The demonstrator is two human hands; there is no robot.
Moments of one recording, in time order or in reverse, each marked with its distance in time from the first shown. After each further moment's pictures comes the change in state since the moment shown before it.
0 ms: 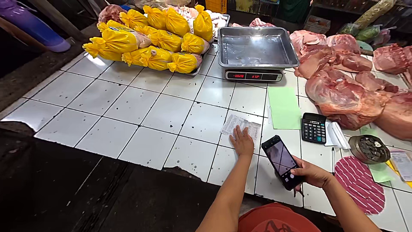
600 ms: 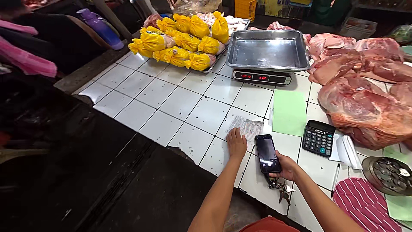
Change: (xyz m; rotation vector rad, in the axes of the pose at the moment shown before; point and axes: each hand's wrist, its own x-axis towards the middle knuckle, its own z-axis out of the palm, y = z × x) left_hand -0.034 0.004 -0.014 -0.071 0.132 -0.034; right_hand 0.067 -0.002 -0.013 0.232 0.301 0.329
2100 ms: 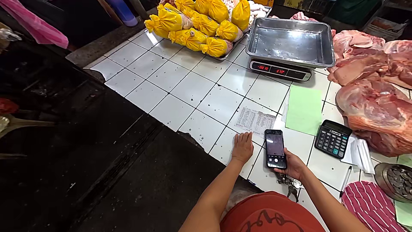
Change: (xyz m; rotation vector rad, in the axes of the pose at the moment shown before) left_hand -0.046 -0.043 0.001 0.099 -0.112 0.214; right_hand 0.010 0.018 0.012 0.054 0.003 -0.048
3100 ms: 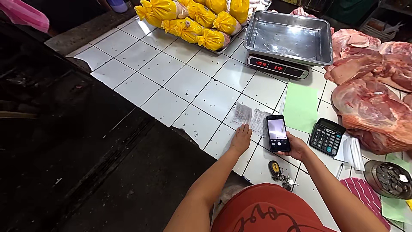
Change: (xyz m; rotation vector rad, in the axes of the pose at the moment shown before) left_hand 0.041 0.017 -0.040 0.086 -0.480 0.039; right_hand -0.005 -0.067 0.005 -0.138 0.120 -0.095
